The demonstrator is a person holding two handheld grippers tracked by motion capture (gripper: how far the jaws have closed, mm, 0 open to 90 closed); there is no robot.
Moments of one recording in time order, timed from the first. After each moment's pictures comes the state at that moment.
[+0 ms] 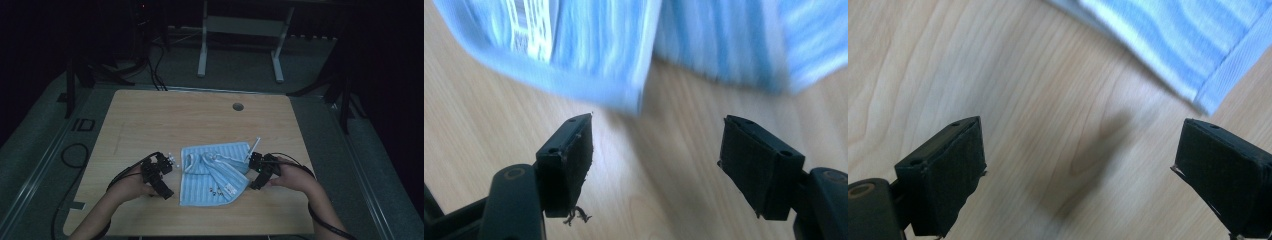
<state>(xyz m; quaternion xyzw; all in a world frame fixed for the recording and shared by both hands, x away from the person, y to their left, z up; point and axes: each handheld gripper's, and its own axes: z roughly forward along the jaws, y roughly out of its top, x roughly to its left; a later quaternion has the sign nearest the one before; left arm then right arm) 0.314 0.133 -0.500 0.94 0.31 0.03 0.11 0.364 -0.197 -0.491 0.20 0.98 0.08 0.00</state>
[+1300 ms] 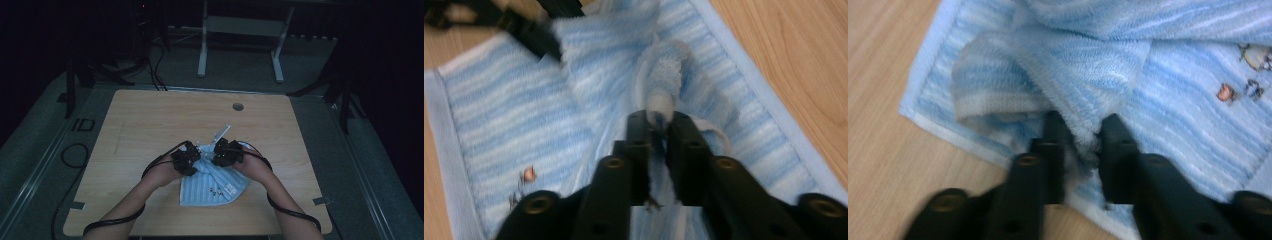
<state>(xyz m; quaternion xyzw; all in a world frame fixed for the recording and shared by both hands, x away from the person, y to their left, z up) 0.356 0.063 -0.501 0.95 0.28 0.07 0.16 0.388 -0.102 -0.486 0.17 0.96 0.22 0.06</state>
